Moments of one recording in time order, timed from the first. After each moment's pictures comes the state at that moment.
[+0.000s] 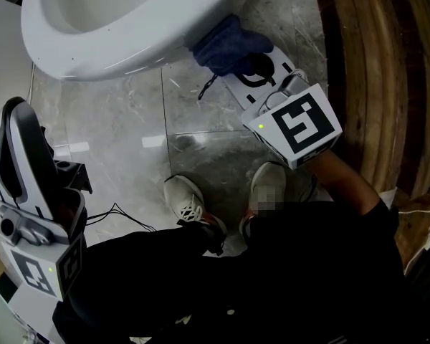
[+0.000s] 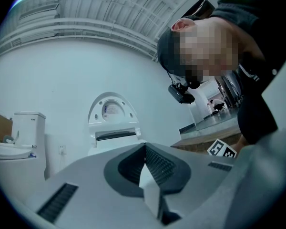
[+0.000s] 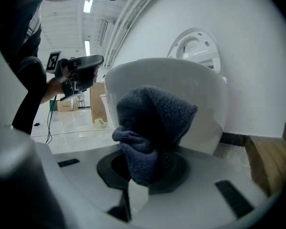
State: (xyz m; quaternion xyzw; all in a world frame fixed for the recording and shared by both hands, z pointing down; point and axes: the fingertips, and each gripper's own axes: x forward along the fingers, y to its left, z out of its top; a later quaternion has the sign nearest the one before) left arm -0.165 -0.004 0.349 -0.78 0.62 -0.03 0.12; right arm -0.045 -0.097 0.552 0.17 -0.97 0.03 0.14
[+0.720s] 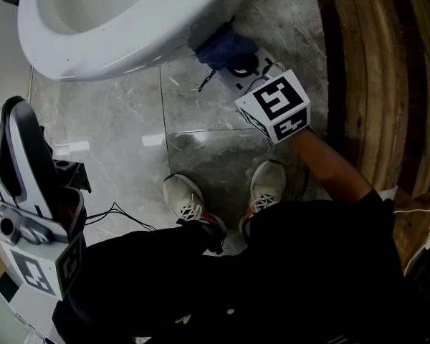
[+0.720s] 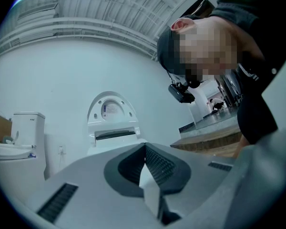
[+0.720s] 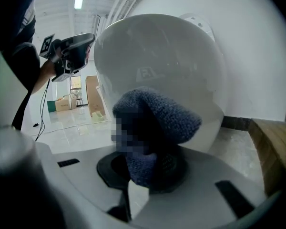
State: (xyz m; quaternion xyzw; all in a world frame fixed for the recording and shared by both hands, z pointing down) left arm -0.163 -0.005 0.350 -0.78 0.61 -0.03 0.11; right arm -0.049 -0.110 0.633 0.18 -0.96 0.08 0.18
